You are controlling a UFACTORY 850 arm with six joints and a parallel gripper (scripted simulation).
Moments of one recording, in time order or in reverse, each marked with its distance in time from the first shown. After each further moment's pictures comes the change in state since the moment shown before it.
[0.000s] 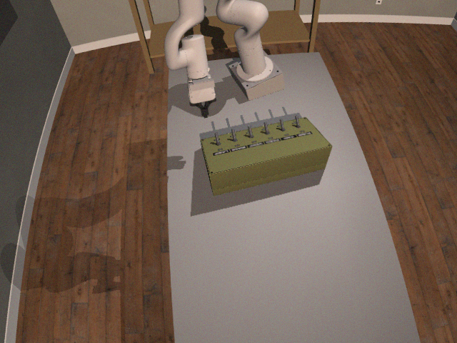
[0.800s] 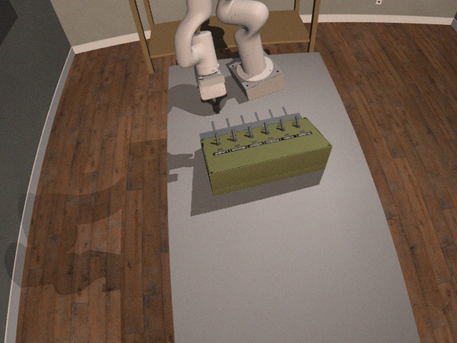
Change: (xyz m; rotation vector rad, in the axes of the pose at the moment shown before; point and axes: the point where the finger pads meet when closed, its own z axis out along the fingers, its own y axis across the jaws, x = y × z) arm 0.002 -0.048 -0.008 0.064 0.008 0.007
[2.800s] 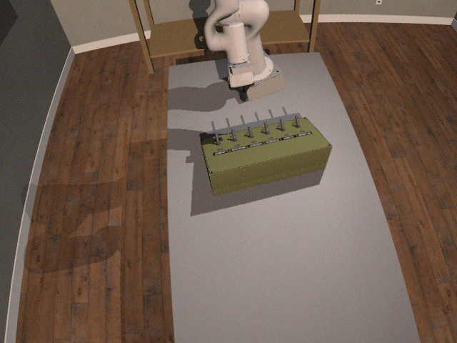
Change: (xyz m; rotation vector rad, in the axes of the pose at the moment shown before) arm -0.059 -0.124 0.000 -0.040 -0.016 -0.005
